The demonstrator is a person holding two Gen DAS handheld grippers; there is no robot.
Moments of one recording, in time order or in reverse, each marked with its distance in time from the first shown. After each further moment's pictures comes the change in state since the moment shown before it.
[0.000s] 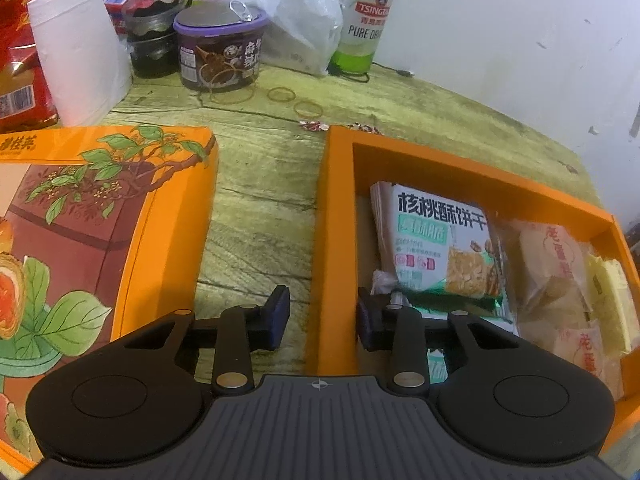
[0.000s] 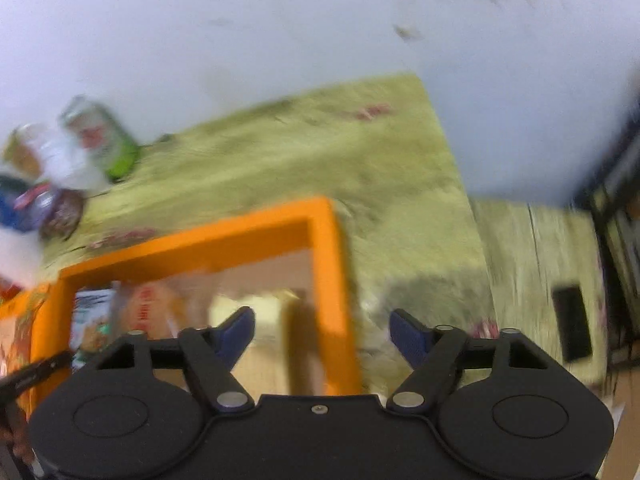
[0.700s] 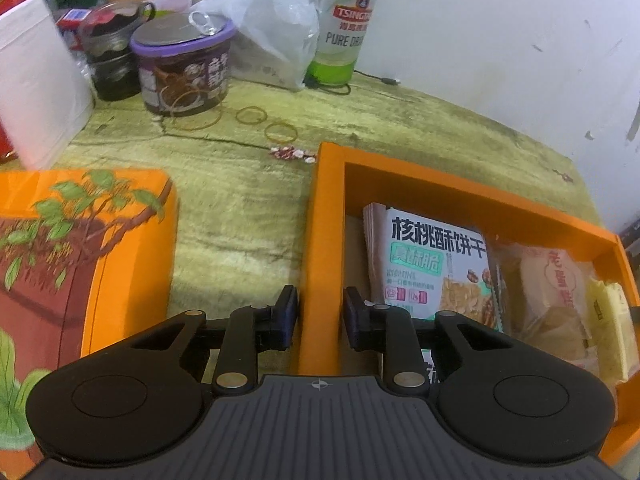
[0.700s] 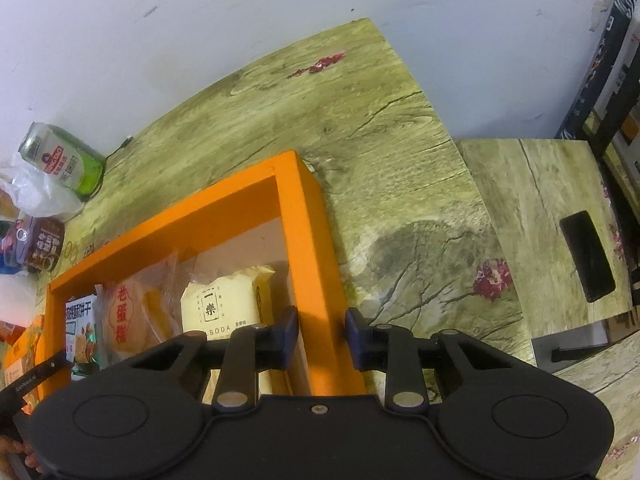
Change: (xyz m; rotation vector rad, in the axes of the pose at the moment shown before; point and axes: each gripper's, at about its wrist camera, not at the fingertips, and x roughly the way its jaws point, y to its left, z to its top) left arm 0.029 -0.011 0.036 0.045 0.009 -0.032; right arm 0.025 -0.016 -0.014 0.145 0.036 0.012
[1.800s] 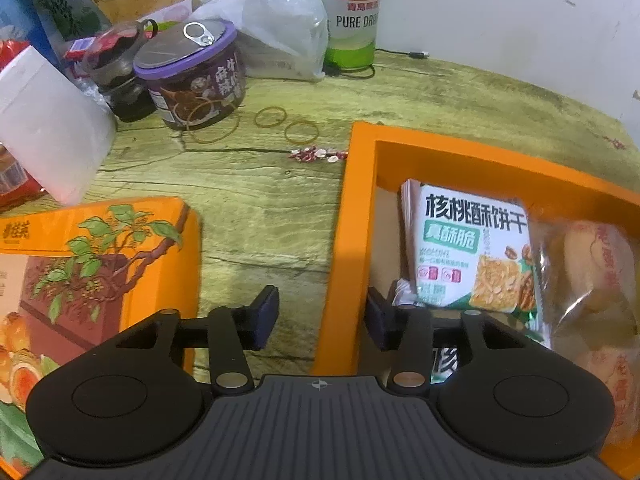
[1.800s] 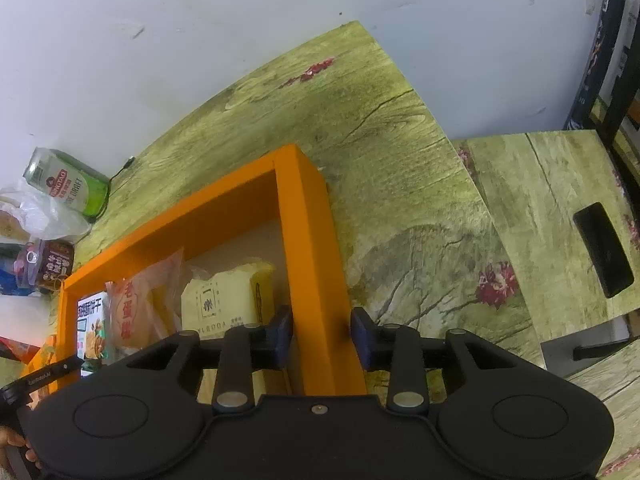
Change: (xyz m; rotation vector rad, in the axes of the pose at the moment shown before) left arm 0.007 -0.027 0.022 0.088 0.101 0.213; right arm 0.008 -0.019 0.000 0.047 -0.027 0.071
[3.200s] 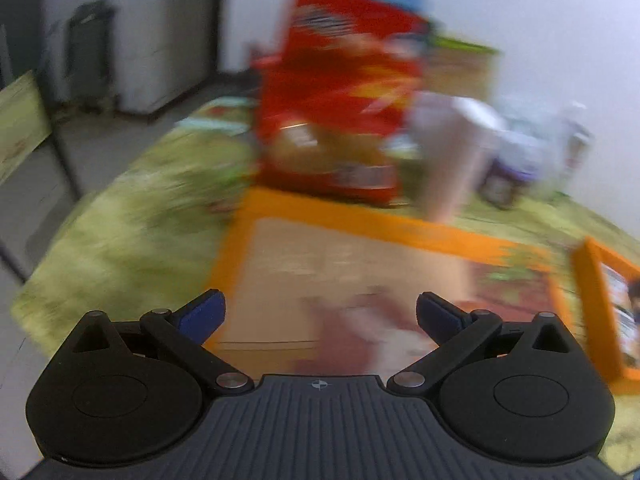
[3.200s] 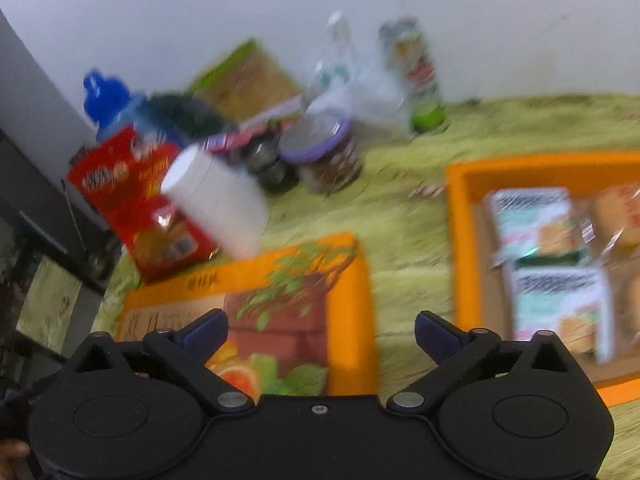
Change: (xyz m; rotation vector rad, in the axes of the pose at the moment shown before) left arm -0.110 0.422 -0.102 -0.281 -0.223 -0.035; right arm 0.023 0.404 -0.224 -0.320 -0.085 0.148
